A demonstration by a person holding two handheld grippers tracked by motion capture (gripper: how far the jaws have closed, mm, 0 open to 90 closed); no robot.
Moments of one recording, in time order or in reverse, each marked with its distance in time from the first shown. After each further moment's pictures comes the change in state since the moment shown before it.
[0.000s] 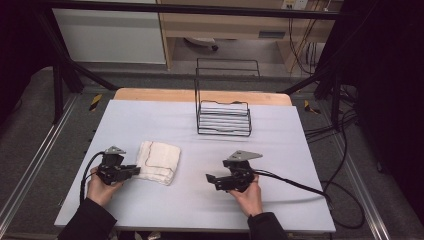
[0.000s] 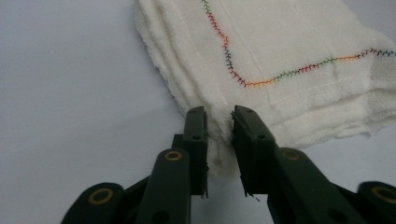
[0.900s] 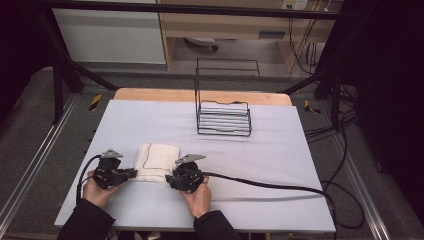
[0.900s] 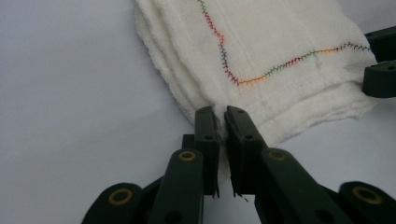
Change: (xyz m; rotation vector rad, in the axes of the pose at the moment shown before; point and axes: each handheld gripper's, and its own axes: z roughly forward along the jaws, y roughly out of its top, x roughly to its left) left arm -0.001 -0.010 -0.009 -0.009 -0.005 0.007; right arm 0.079 0.015 0.110 0.094 0.012 0.047
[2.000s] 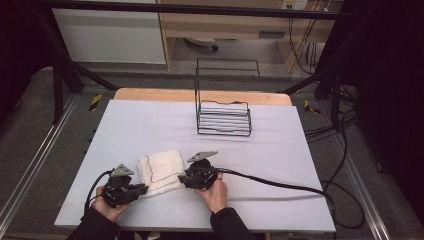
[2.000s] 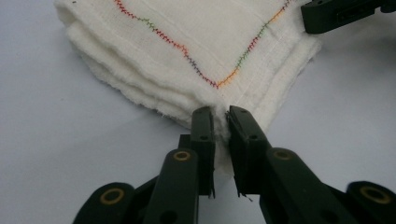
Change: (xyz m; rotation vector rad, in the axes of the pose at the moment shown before) left arm -0.061 -0.021 -0.009 -0.004 -0.040 0.058; right arm -0.028 -0.001 -0.031 0.070 0.026 -0.070
